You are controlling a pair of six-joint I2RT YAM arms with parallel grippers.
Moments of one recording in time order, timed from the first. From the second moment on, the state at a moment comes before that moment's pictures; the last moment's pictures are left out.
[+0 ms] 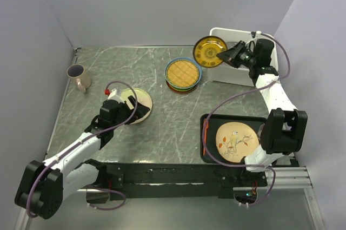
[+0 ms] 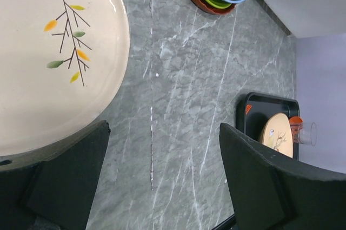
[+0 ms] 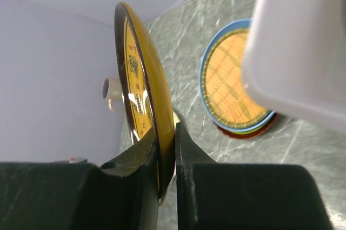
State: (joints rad) left arm -0.39 1.00 0.41 0.15 0.14 -0.83; right arm -0.07 1.59 1.31 -0.04 -0.67 0.78
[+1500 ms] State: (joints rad) left arm -0.39 1.01 0.41 0.12 0.12 -0.80; right arm -0.31 1.95 1.56 -0.03 -0.60 0.96
